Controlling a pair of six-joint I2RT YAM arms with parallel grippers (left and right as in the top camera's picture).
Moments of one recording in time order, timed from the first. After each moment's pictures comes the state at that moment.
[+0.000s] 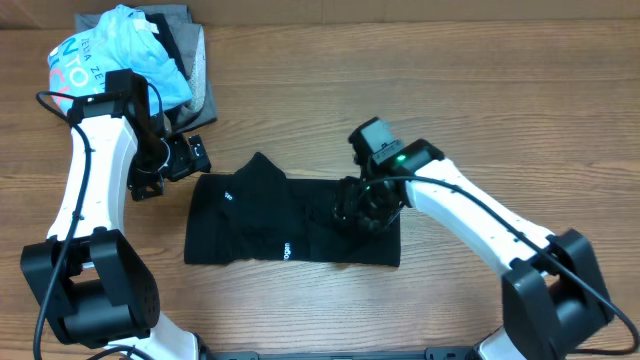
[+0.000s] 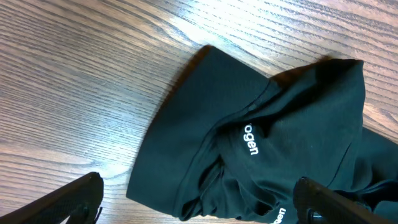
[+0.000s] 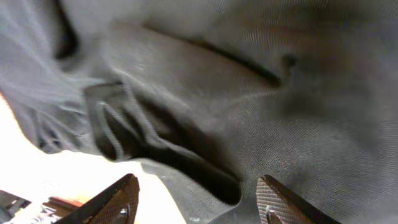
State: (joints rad) left arm 0.17 1.80 1.48 -1.23 0.14 -0.26; right arm 0.57 1.74 1.21 -0.88 -0.36 0.71
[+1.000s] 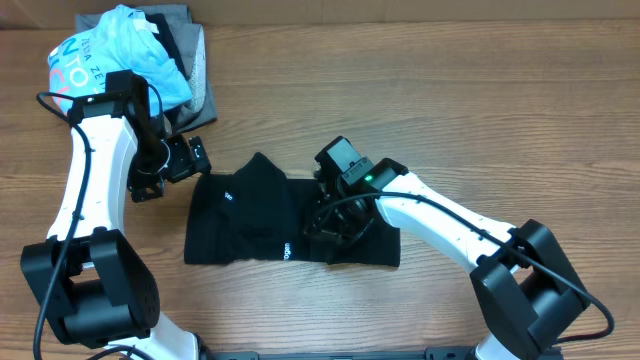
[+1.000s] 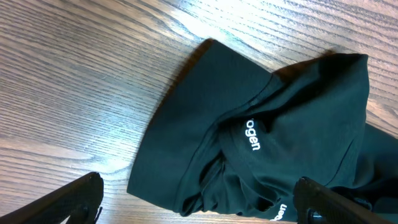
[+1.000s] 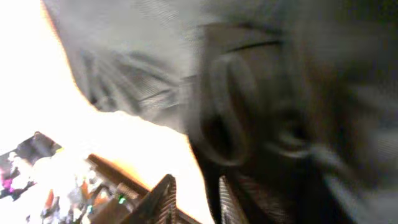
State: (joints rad) left arm 0.17 1.80 1.48 -1.24 0.14 -0.26; right arm 0.70 1.81 1.19 -0.67 -0.57 0.77
